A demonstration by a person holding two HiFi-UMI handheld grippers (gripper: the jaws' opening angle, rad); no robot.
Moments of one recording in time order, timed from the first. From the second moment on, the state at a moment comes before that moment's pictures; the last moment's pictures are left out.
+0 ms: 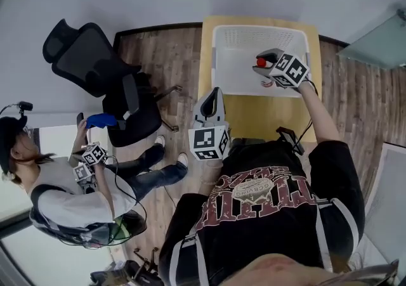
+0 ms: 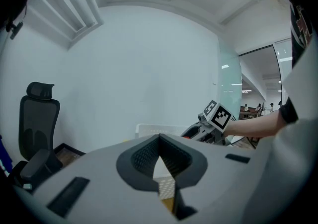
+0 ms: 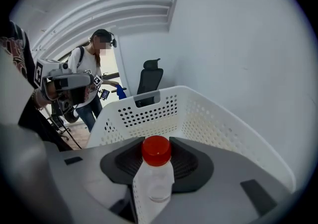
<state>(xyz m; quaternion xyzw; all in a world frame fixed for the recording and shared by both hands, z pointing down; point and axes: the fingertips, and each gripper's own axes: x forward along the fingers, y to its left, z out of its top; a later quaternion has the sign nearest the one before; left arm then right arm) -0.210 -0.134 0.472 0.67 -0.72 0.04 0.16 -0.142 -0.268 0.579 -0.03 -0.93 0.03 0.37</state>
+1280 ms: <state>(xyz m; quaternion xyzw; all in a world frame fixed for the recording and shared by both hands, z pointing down) -0.142 -0.155 0.459 0.74 -0.66 0.06 0.12 -0.099 -0.236 0.425 0.05 -0.97 -0.02 0.22</state>
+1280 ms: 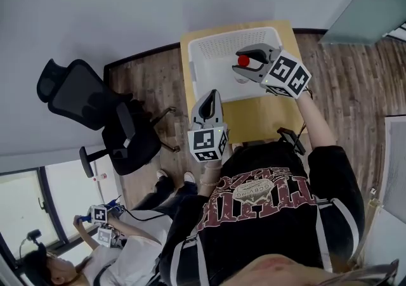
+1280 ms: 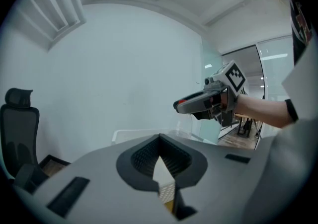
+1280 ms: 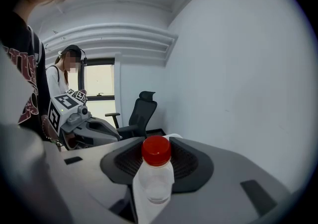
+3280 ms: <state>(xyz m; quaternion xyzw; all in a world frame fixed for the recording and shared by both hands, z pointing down) -0.097 -0.174 0.469 0.79 -0.59 0.09 0.12 -0.038 -0.144 0.375 0.07 -0.99 0.03 0.10</state>
